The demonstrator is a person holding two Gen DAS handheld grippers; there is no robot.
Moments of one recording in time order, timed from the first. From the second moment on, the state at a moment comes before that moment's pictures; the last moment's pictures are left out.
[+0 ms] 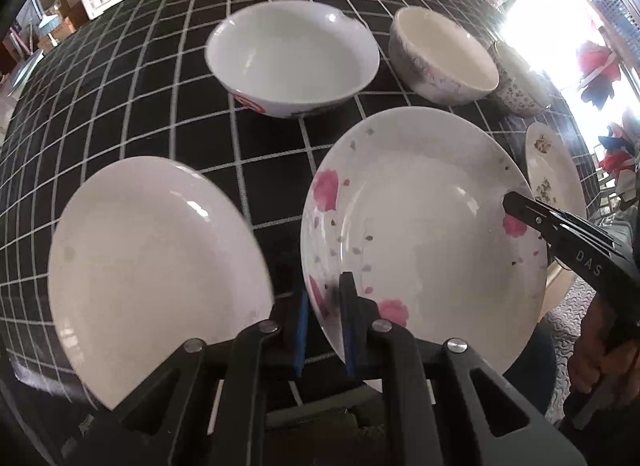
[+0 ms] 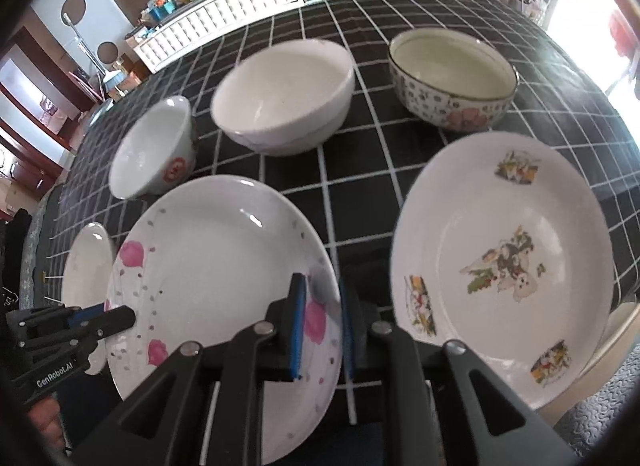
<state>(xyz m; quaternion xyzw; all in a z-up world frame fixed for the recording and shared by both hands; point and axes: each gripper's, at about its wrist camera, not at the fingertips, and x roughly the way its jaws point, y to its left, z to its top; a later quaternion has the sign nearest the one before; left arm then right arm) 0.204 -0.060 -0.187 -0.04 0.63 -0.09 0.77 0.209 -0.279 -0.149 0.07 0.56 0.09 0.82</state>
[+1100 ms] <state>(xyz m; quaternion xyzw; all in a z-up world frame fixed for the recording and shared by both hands) 0.115 0.102 -0.167 -0.12 0.61 0.05 0.78 0.187 -0.107 -0.140 -0.02 0.56 0.20 0.80</state>
